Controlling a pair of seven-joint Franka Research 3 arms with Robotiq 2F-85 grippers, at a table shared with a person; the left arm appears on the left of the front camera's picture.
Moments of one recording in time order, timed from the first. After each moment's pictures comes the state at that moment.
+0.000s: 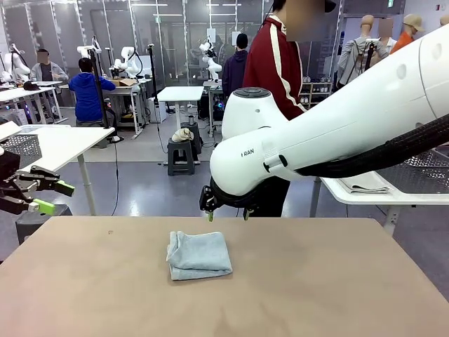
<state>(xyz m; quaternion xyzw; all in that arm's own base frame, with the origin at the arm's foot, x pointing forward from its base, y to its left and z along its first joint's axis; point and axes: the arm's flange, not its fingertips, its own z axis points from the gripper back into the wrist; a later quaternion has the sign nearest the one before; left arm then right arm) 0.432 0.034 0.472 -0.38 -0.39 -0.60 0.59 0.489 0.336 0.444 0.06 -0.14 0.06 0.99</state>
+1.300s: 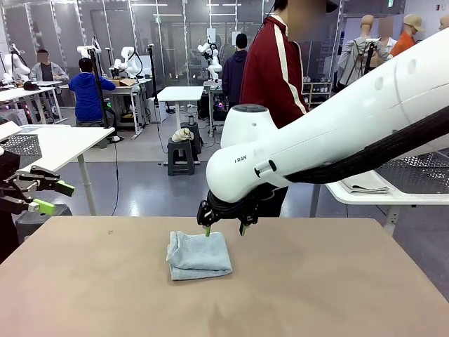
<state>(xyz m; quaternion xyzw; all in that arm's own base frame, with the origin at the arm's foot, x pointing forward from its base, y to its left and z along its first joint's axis) 0.432 0.034 0.472 -0.38 -0.39 -0.60 0.59 0.495 0.340 0.402 0.07 -0.08 0.08 0.99</state>
